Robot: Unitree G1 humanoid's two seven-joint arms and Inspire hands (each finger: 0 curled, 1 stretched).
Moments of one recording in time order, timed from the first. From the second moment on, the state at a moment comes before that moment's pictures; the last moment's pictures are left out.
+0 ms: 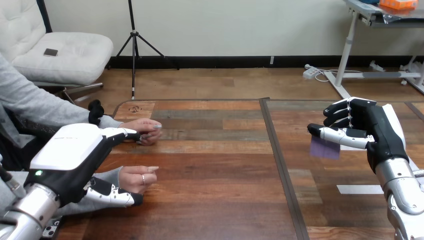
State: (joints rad) left arm 0.08 0.63 0.09 -0.03 0.68 -0.34 -0.18; right arm -0.47 -0.41 -0.09 0.97 -0.01 -0.49 0.06
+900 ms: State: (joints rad) left arm 0.00 0.66 0.00 0.19 0.71 -0.33 -0.14; right arm -0.47 -0.41 -0.09 0.97 0.00 -0.49 0.06
